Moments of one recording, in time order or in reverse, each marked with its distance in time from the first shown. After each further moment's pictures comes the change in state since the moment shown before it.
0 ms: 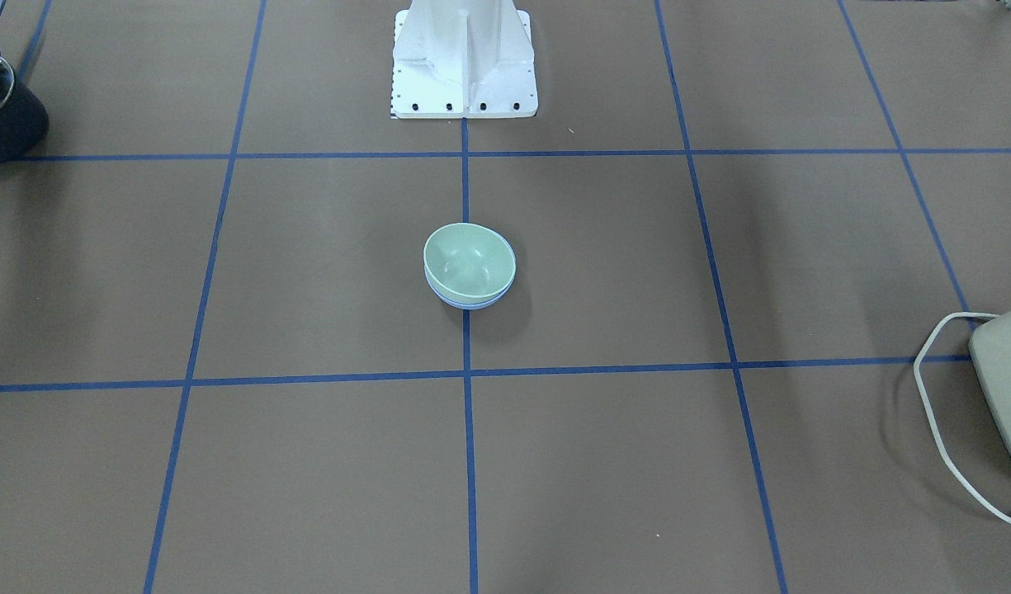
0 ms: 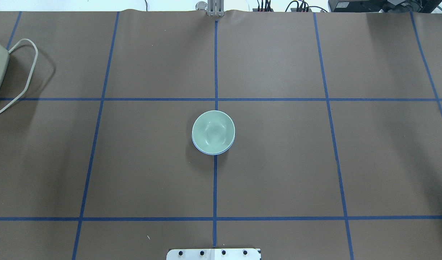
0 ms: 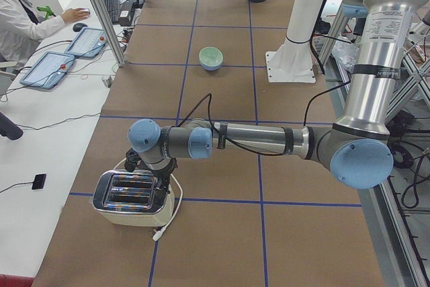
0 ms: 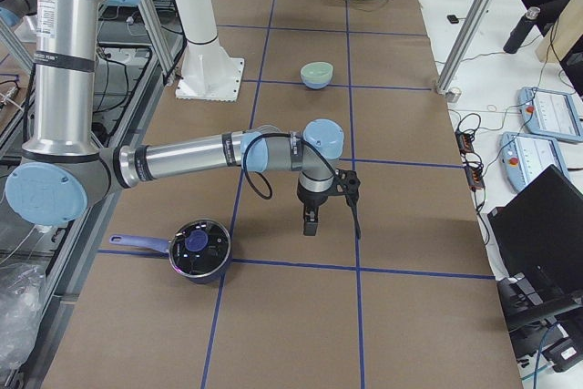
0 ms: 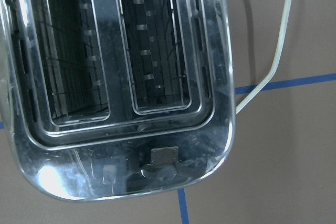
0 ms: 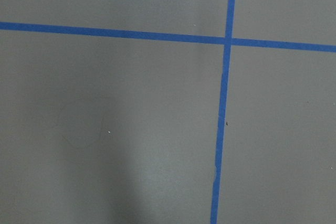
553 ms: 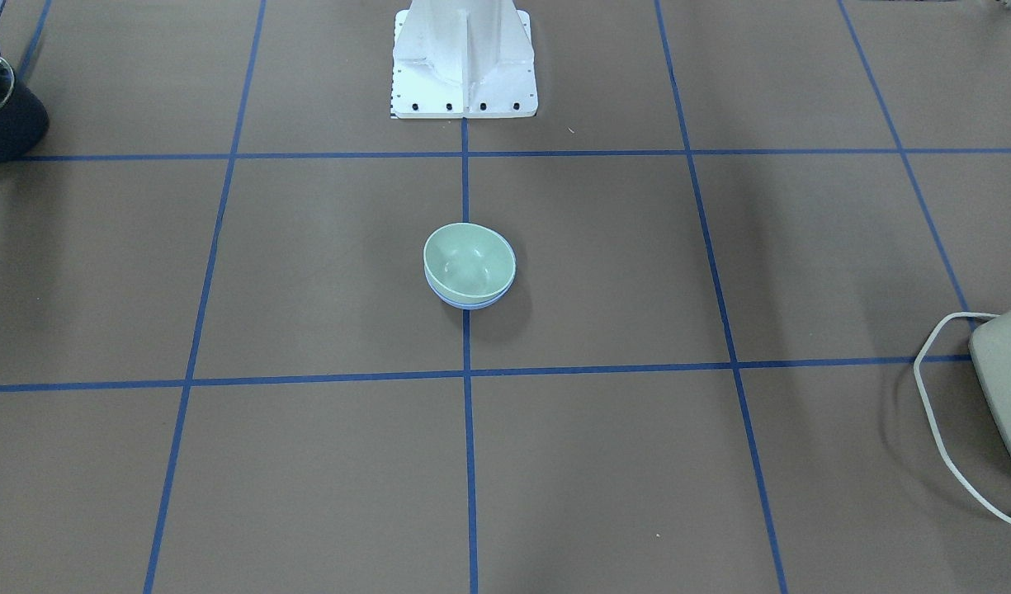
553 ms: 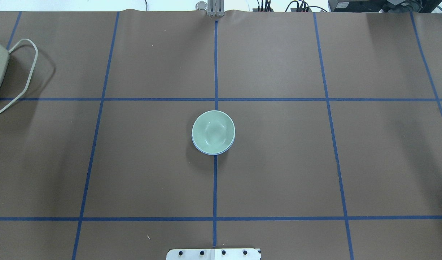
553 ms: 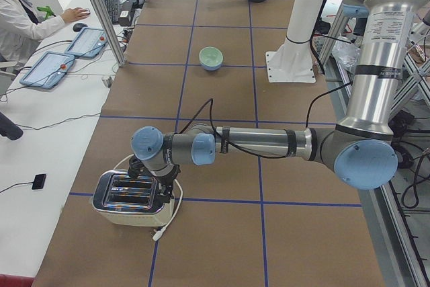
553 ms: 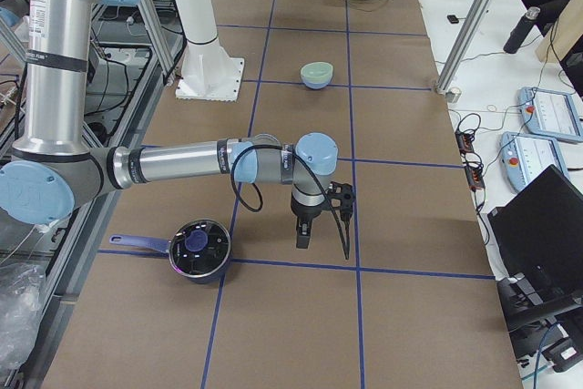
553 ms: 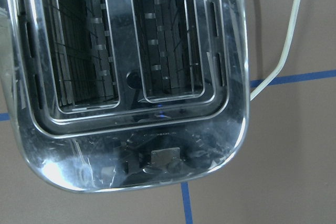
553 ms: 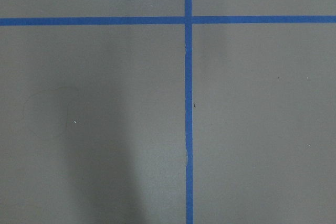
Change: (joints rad) left arm 0.001 0.004 -0.001 -0.002 -0.002 -0.009; right arm 0.040 -0.019 -0.013 0.001 0.012 -0.012
